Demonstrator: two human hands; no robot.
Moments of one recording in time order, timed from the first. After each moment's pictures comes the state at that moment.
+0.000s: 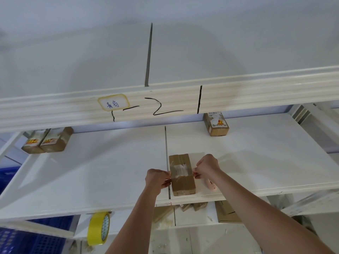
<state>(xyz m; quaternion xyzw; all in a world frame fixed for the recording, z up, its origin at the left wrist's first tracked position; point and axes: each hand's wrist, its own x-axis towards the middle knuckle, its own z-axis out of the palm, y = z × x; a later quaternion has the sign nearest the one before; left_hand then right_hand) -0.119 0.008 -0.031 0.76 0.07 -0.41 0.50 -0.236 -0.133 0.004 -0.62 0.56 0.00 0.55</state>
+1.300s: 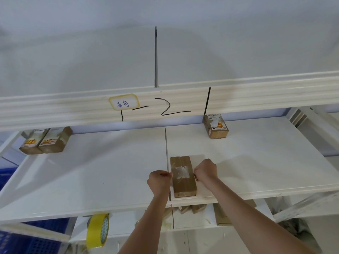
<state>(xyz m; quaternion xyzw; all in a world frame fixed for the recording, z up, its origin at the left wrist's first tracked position) -0.145 0.007 -0.044 0.86 -0.05 -0.19 0.47 -0.233 -0.121 -0.017 -0.71 0.58 -0.03 0.41</state>
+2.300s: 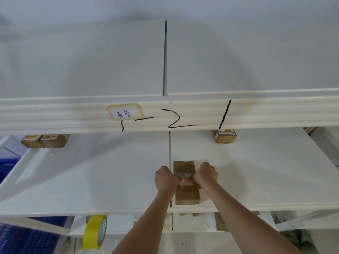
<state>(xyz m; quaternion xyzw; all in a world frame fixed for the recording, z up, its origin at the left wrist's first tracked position) -0.123 -0.024 -0.040 0.91 -0.09 -0.27 0.30 -0.202 -0.132 -0.044 -0.74 0.59 0.03 0.32</state>
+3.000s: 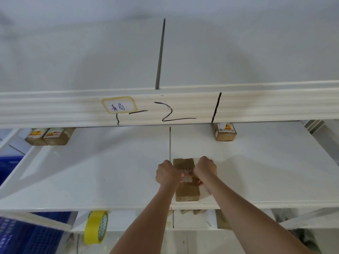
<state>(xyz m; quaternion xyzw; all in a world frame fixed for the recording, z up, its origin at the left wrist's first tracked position) -0.134 -0.036 -0.018 0.94 -0.10 -0.24 0.23 -0.198 -0.137 -0.027 -0.77 0.56 0.07 0.30</state>
